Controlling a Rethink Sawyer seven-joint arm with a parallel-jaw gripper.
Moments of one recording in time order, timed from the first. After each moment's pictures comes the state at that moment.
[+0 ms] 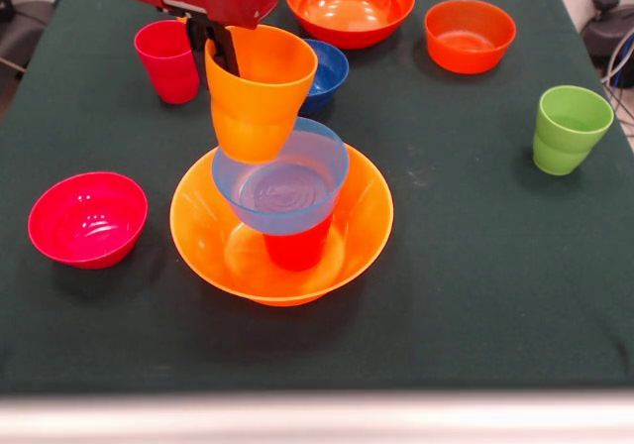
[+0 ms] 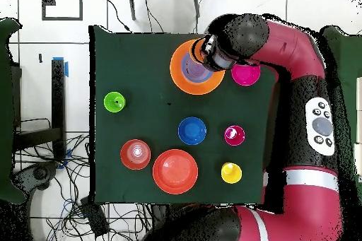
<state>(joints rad) -0.47 -0.51 0.26 1.04 -0.15 1.07 2.00</state>
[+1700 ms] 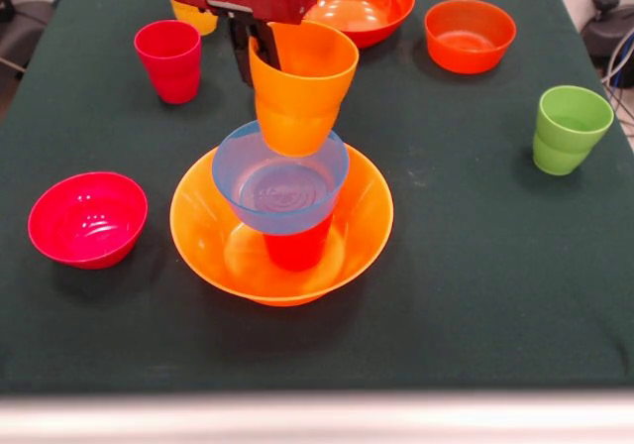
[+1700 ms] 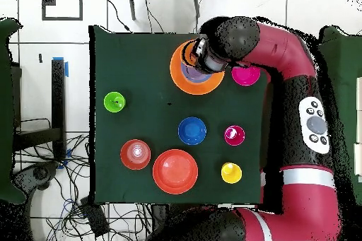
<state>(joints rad) -0.48 -0.52 0.32 1.10 -0.16 1.07 2.00</state>
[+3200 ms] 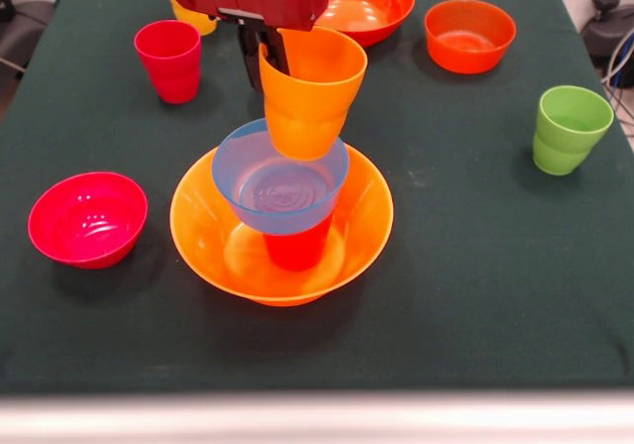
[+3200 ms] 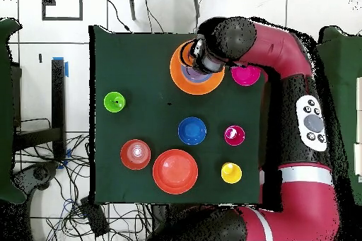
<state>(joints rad) -0.48 -0.52 0.34 1.10 -0.18 1.07 2.00</state>
